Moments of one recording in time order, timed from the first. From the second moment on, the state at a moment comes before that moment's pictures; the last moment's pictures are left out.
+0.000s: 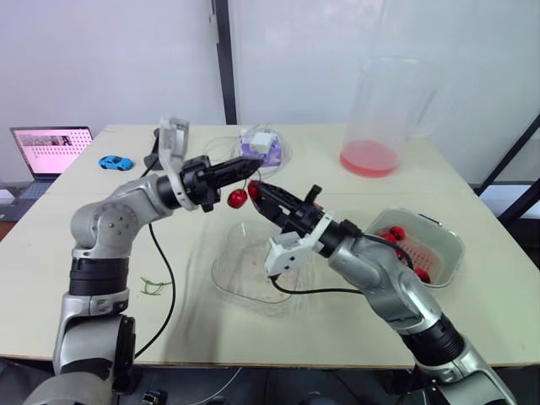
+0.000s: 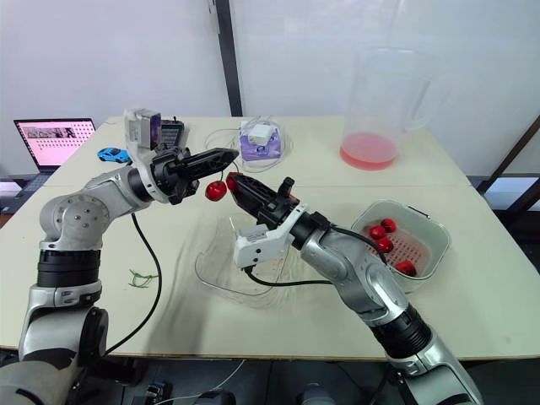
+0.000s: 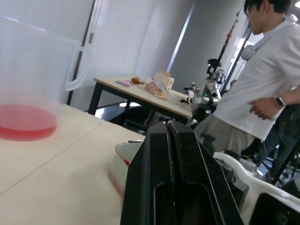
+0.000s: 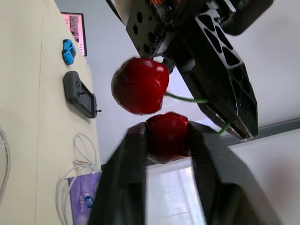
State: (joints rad) left arm -0.86 0.50 0.17 0.06 -0.92 0.85 -1.00; right arm -0.57 -0.46 0.35 -0.31 -0.68 -0.20 0.33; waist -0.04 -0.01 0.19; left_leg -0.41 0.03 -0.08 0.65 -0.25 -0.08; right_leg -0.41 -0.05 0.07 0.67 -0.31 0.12
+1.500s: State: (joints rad) left arm -0.88 0.43 0.09 -0.02 -0.89 0.84 -1.08; right arm -0.66 -0.30 -0.20 -0.57 0.79 1.20 0.56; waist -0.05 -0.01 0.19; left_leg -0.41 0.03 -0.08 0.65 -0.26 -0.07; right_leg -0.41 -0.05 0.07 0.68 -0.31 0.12
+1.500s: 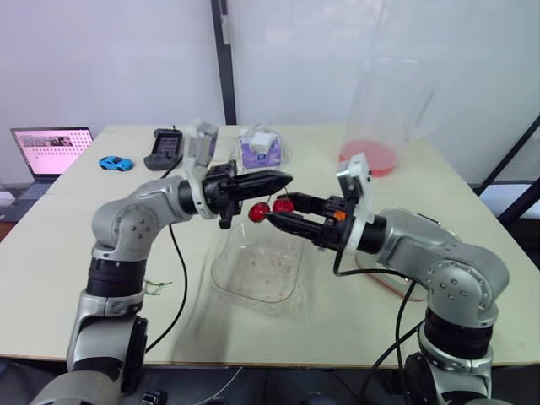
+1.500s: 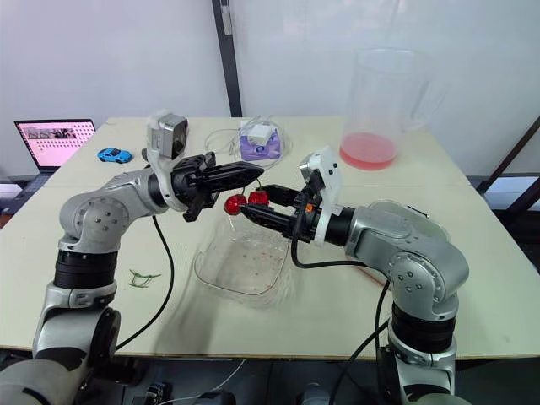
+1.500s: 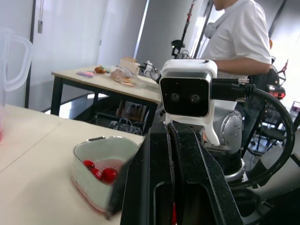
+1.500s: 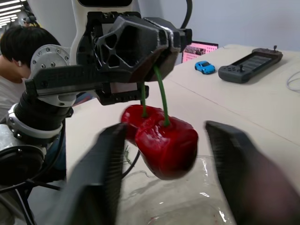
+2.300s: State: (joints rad) left arm -0.88 0.43 0.09 -0.02 -0.88 0.84 -1.09; right arm -0.59 -0.58 -0.13 -0.56 0.97 1.22 0.56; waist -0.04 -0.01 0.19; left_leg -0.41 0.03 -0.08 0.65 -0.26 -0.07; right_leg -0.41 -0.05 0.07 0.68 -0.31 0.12
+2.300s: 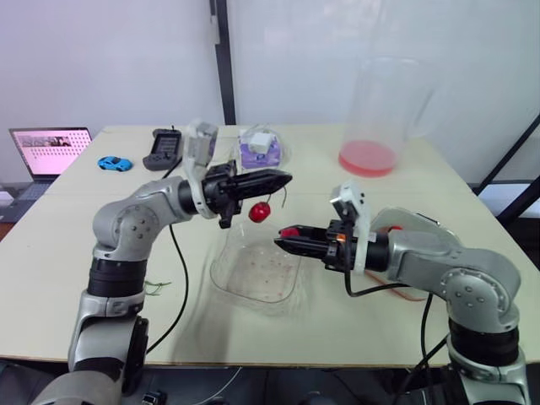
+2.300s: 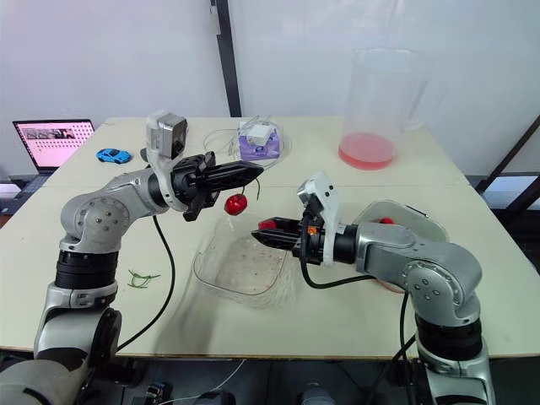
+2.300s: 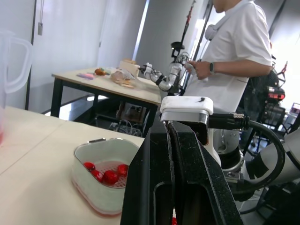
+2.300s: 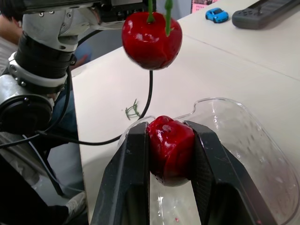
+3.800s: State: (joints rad) left arm -0.90 0.39 0.10 0.00 -0.91 0.82 -1.04; right arm -0.61 -0.77 -0.13 -0.45 0.71 1.08 0.81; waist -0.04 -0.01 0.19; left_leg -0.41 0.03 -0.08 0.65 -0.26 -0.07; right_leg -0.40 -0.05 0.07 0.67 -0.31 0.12
